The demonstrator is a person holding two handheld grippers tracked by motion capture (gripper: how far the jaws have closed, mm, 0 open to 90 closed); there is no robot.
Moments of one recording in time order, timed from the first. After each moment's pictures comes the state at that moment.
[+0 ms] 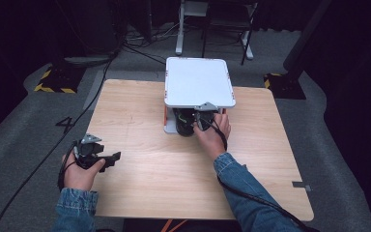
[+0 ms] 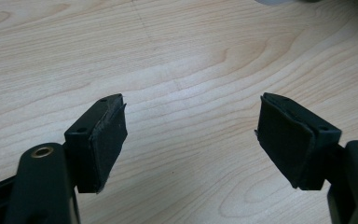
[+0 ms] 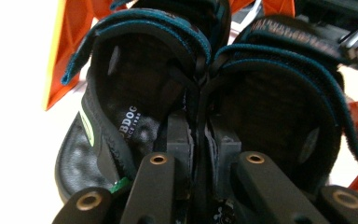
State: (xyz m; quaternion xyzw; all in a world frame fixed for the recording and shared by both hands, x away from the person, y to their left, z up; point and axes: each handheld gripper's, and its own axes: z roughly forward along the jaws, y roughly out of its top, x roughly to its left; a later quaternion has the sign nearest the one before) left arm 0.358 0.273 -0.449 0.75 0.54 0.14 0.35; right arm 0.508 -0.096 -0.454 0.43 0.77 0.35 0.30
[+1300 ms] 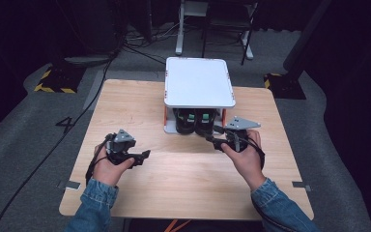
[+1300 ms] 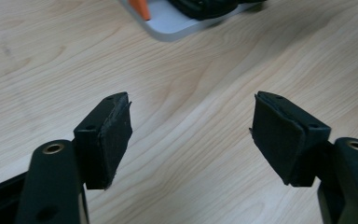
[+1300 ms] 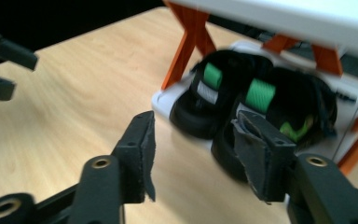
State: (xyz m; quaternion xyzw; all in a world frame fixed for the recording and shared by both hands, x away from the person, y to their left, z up) left arm 0.374 0.190 -0.442 0.80 0.43 0.13 0.39; right arm 0.417 -0.182 -0.408 0.33 0.80 0.47 0.18
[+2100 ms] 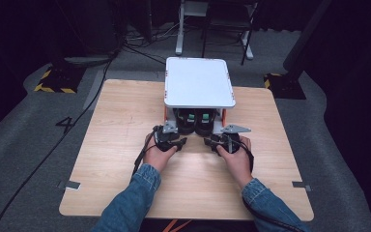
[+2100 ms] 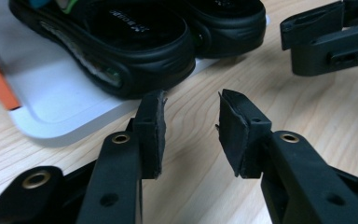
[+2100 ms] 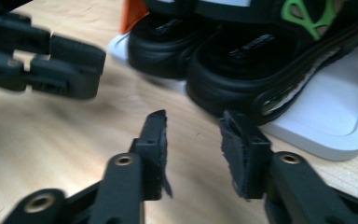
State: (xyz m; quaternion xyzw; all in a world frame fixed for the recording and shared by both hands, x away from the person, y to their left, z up) left arm 0.449 0.070 -0.493 0.79 0.41 0.13 0.44; right arm 0.453 -0.184 -0.488 0.41 0.78 0.45 0.14
